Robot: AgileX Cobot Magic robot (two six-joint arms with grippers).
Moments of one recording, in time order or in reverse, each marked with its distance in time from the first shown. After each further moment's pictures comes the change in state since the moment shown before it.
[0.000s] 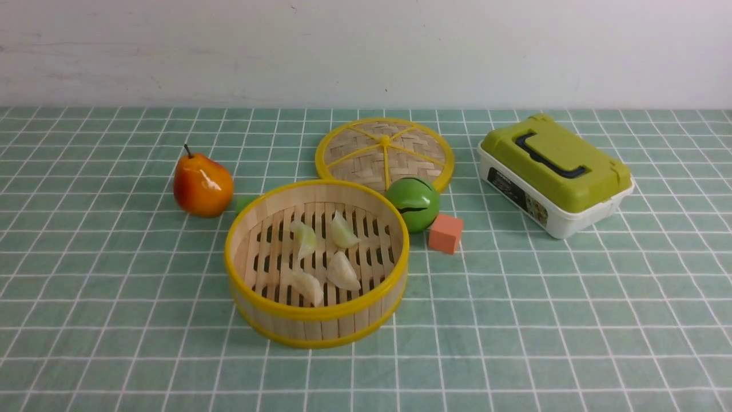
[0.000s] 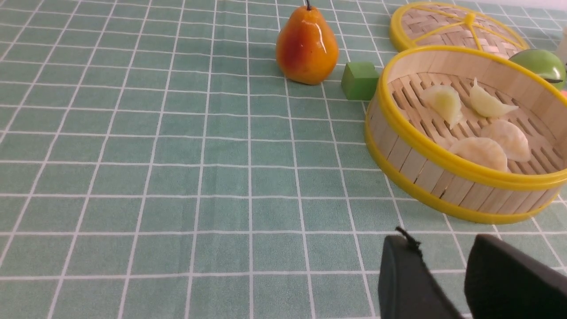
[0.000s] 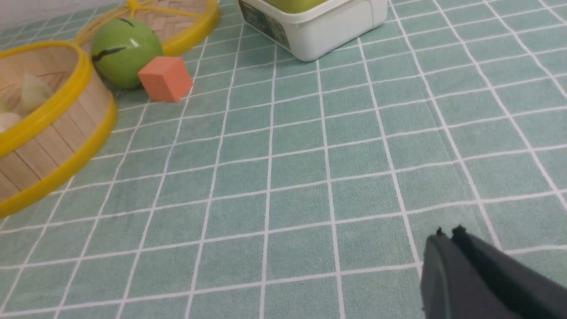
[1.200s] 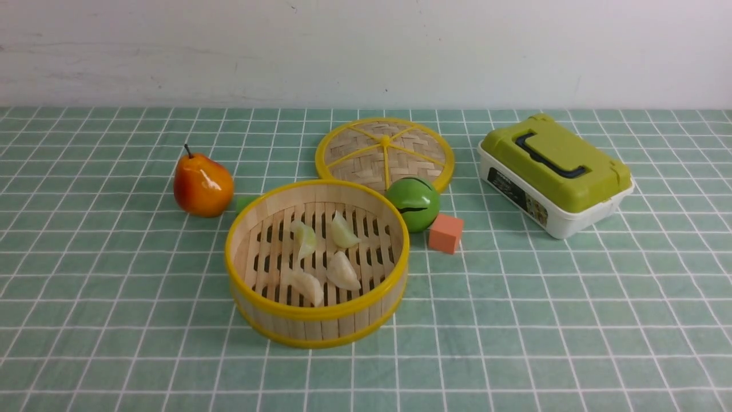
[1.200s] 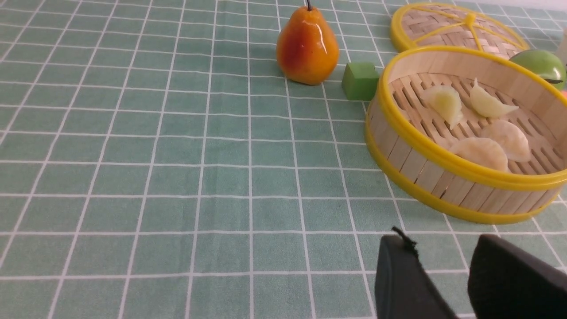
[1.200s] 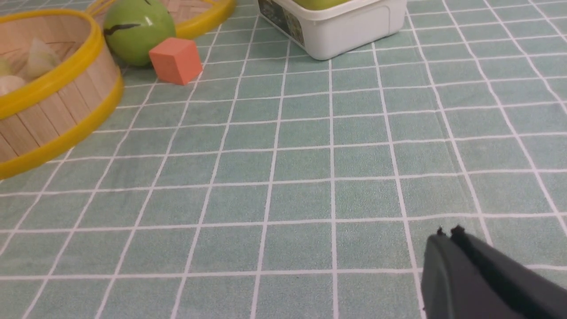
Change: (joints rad) right arm -0.003 0.000 0.000 0.049 -0.009 -0.165; left arm 0.000 0.000 0.000 0.000 0.000 0.000
